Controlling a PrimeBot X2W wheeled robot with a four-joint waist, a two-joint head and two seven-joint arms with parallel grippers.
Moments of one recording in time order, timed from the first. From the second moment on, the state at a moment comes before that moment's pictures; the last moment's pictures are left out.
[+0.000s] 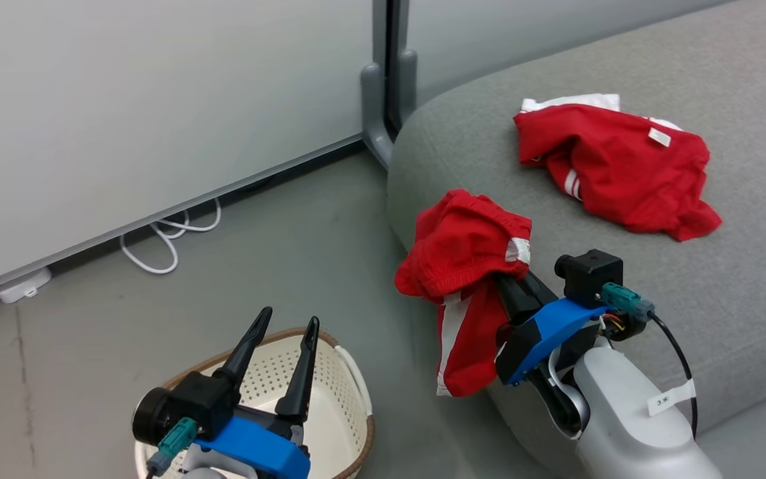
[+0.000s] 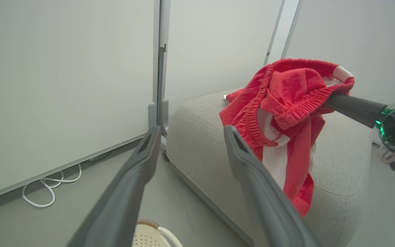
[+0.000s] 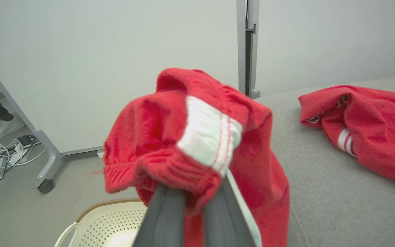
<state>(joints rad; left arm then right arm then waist) -0.11 0.15 -0.36 0.27 -0.33 -0.13 -0.26 -0.55 -0.05 0.38 0.74 0.37 0.13 -0.26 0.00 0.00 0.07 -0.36</state>
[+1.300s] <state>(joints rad) -0.20 0.19 -0.41 0.24 -0.29 -0.13 -0.26 -0.74 -0.12 0.18 0.66 0.39 0.13 -0.23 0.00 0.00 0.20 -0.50</state>
